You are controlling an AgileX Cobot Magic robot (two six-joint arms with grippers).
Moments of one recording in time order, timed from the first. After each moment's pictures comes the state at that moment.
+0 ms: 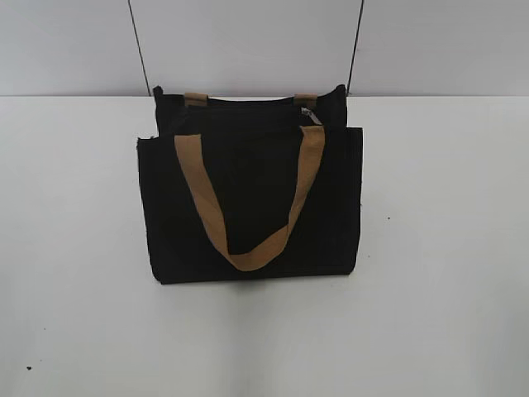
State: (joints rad) left arm -0.56 0.16 -0.58 -0.08 1.22 0.05; right arm 0.44 0.12 -0.53 0.14 1.22 -0.13
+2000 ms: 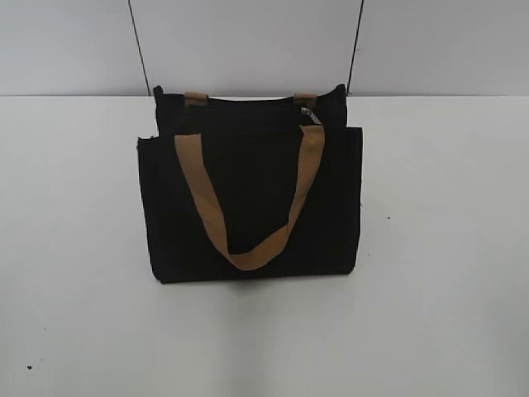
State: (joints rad) left arm 0.01 -0.01 -0.53 -0.11 1.07 0.11; right arm -0.09 -0.01 -0.48 0.16 1.10 -0.13
